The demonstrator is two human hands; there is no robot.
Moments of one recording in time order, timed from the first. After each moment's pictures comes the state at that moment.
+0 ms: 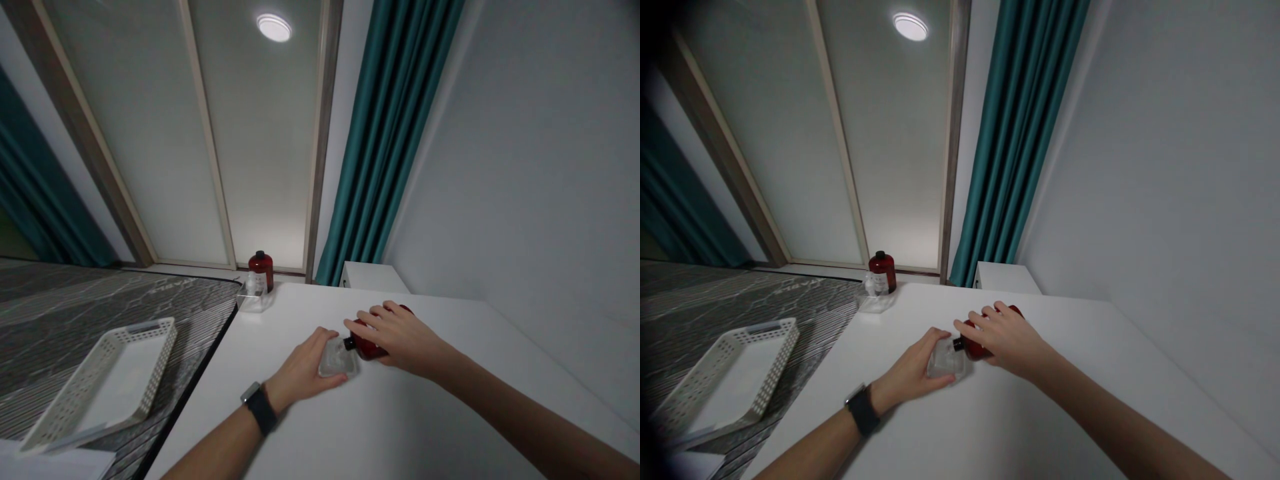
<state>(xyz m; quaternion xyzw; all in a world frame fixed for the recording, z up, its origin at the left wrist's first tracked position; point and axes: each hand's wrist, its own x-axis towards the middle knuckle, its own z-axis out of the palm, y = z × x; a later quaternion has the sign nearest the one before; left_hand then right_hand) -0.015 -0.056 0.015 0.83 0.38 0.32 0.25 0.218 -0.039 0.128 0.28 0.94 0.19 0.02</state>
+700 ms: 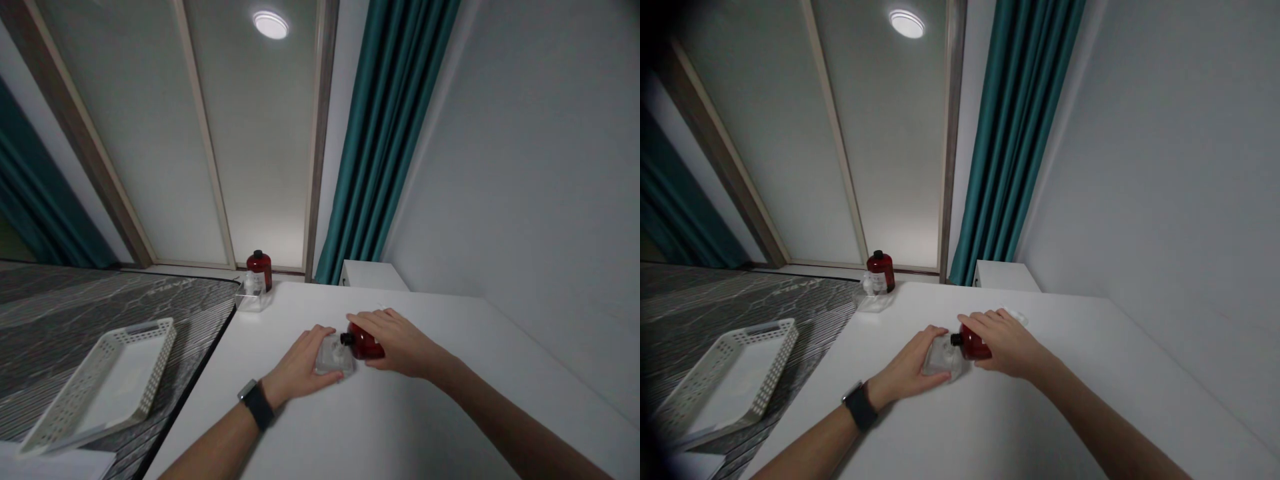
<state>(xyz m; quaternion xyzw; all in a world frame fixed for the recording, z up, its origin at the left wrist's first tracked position) -0.020 -0.054 0.012 0.84 0.37 0.32 0.22 0.228 -0.037 0.103 0.36 0.93 0.00 -0.05</state>
